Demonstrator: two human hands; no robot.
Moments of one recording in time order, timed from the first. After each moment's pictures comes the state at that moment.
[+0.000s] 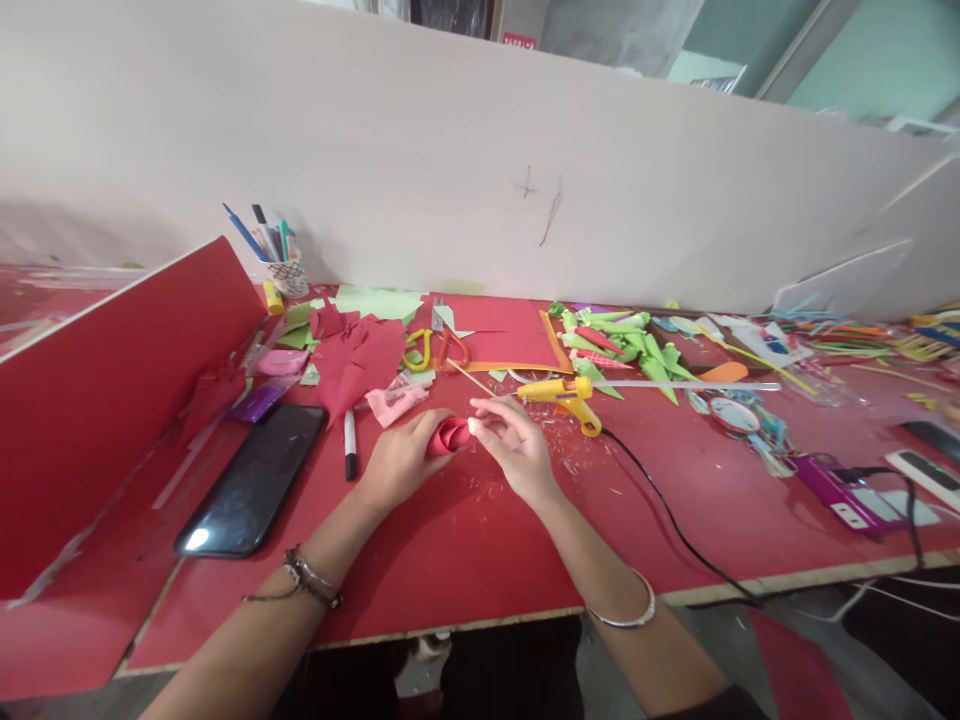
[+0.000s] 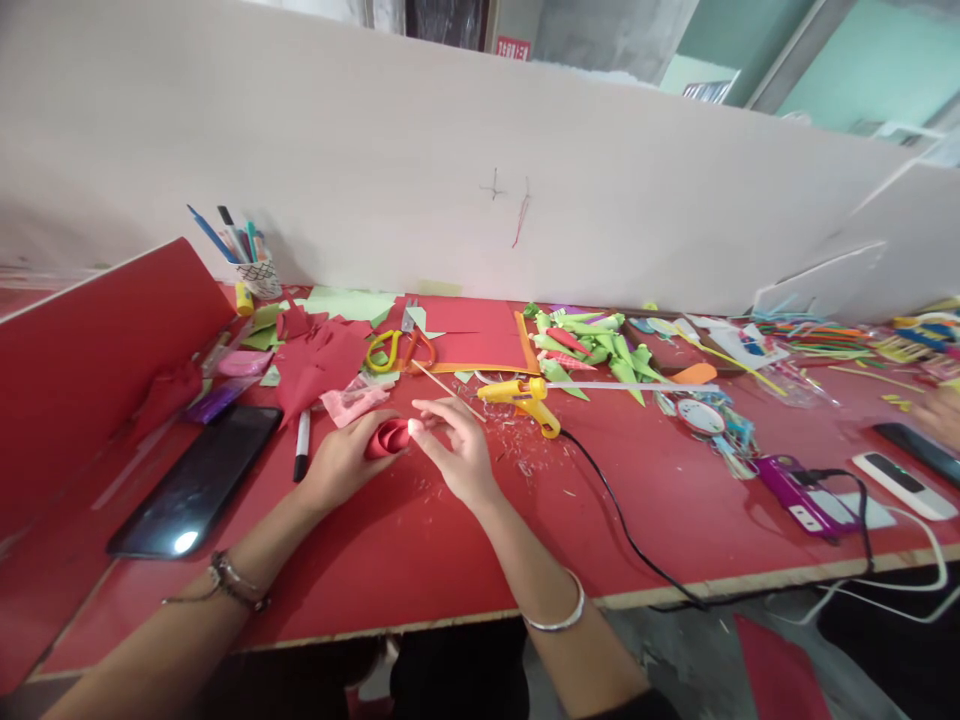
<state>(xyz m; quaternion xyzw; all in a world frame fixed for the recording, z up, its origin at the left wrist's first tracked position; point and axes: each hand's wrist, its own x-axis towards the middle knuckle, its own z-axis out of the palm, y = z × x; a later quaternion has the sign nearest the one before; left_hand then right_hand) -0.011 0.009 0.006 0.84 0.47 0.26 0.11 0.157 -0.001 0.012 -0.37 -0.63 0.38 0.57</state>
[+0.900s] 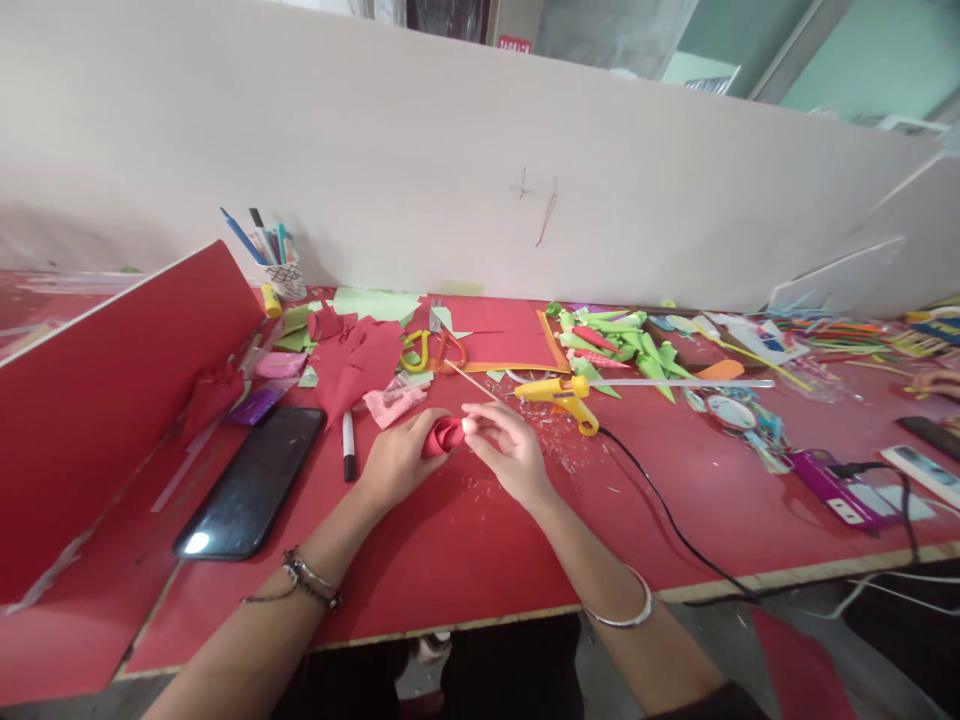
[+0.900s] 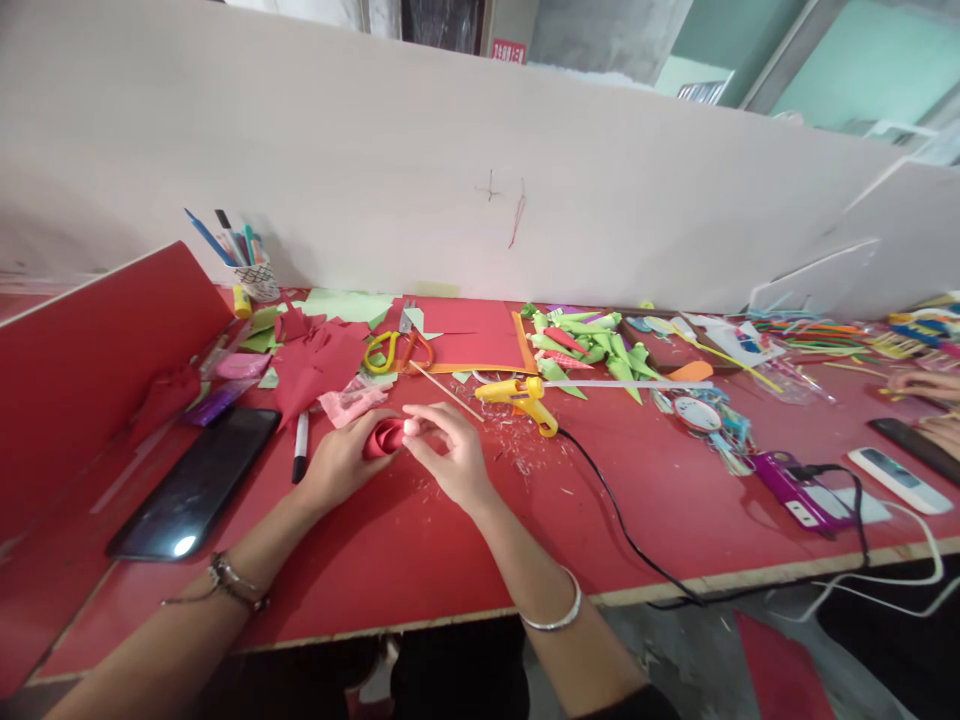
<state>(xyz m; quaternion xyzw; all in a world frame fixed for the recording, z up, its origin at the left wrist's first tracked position) -0.011 0.009 0.007 0.83 0.49 0.24 0.11 0.157 -0.003 0.012 -0.36 -0.66 0.36 0.55</state>
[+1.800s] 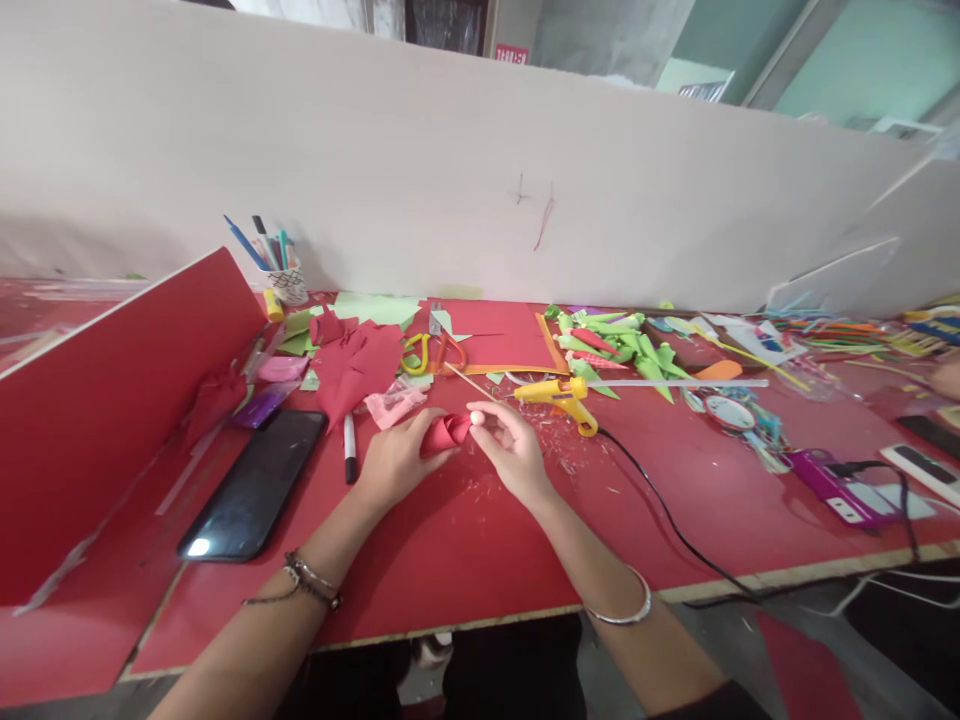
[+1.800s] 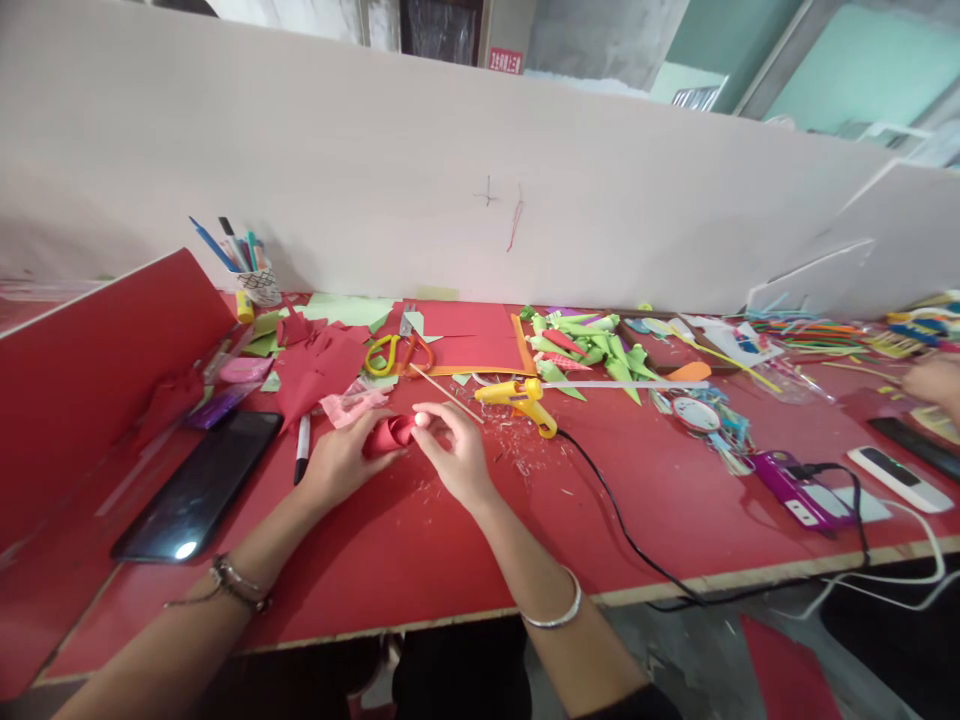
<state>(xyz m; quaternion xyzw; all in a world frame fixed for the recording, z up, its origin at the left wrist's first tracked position) -0.012 0.009 0.008 0.82 0.52 0.22 0.09 0.156 0.001 0.005 -0.41 -0.63 0.36 0.56</state>
